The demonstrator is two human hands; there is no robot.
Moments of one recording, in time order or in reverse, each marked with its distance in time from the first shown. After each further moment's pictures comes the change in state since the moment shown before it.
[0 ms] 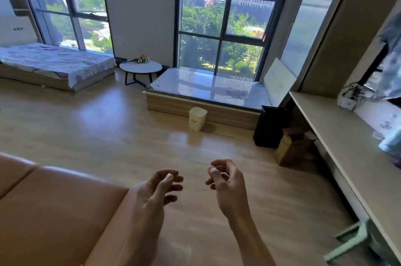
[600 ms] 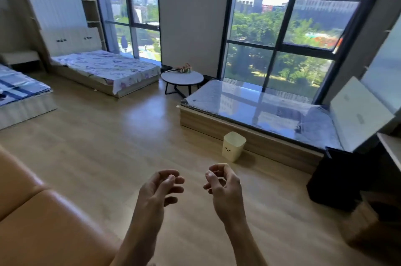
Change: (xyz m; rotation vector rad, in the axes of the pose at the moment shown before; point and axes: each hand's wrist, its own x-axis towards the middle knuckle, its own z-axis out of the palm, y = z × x) left_hand 0.417 -0.013 0.097 0.103 0.264 0.068; right_hand 0.461 0.053 0.112 0.058 -0.285 -0.053
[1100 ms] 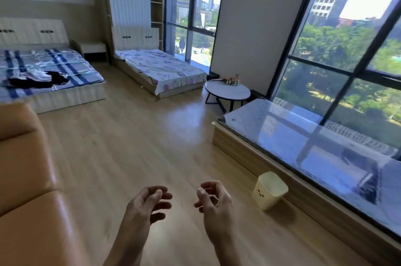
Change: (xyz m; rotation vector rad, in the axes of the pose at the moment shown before) left_hand 0.283 -0.026 0.025 -0.087 0.350 -0.058; right_hand 0.298 0.029 0.099 0.002 -0.329 0.016
